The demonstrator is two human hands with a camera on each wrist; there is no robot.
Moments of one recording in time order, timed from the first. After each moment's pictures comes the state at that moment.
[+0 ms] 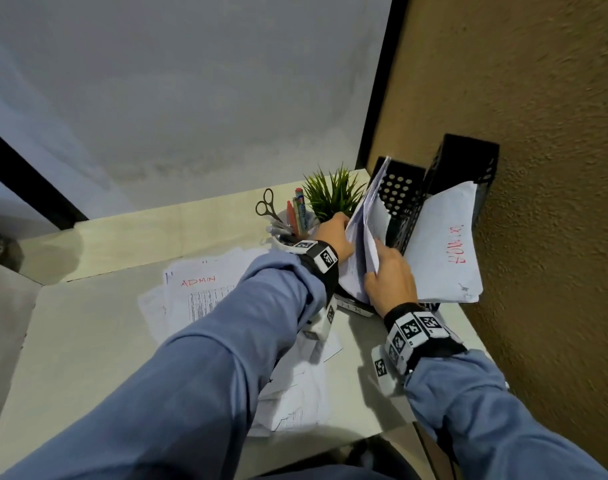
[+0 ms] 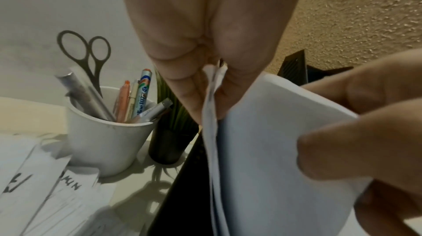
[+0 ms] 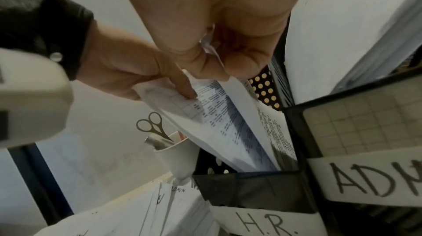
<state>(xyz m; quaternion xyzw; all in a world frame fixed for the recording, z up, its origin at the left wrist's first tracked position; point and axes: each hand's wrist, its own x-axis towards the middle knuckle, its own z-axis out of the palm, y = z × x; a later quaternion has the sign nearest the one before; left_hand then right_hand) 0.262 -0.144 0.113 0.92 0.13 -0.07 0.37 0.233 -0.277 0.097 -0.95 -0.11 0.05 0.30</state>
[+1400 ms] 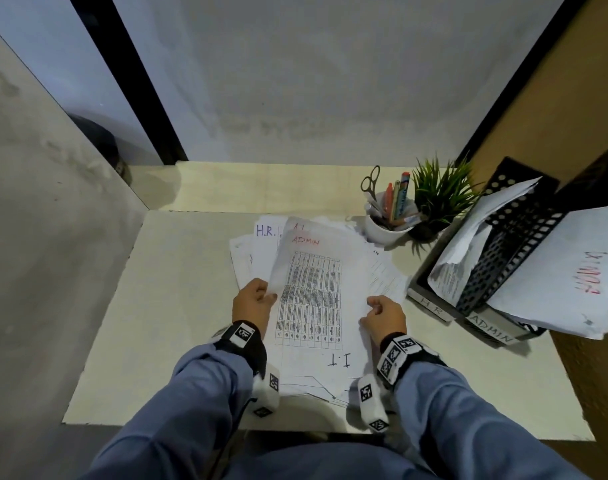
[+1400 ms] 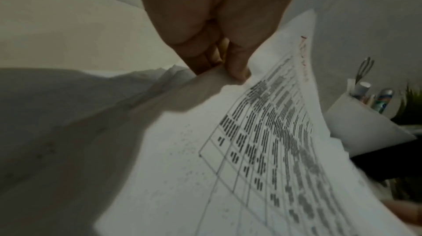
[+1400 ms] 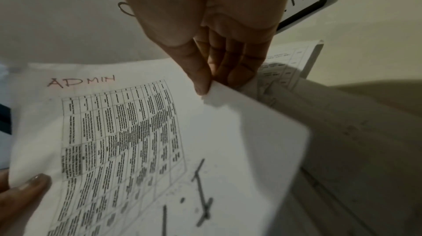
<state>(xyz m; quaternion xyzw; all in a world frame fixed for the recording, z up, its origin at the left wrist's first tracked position) 0.006 0.003 -0.014 0.68 0.49 0.13 0.53 0.146 -0.185 -0.014 -0.88 -0.01 0.28 0.38</state>
